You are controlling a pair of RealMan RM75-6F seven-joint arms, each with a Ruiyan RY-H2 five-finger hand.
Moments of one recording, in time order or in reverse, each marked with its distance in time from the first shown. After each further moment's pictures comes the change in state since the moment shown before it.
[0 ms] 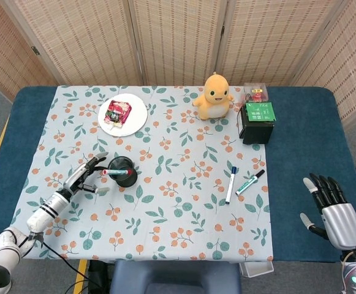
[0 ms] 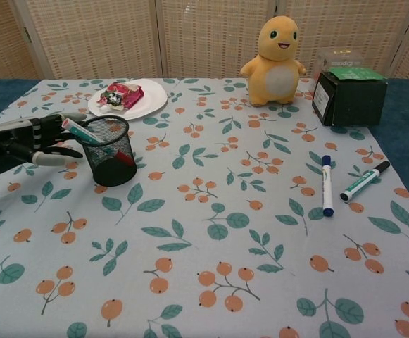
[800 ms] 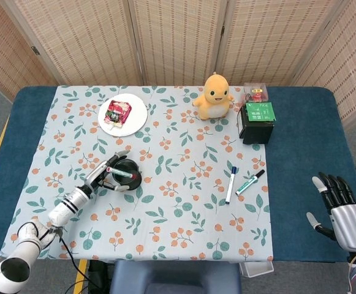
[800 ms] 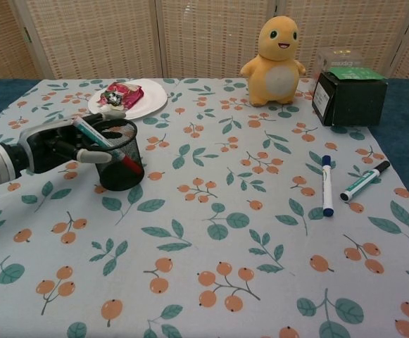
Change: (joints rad) left arm -0.093 -0.093 0.000 0.026 -0.023 -0.024 -0.024; right arm -0.018 0.017 0.009 0.001 0.010 0.040 0.035
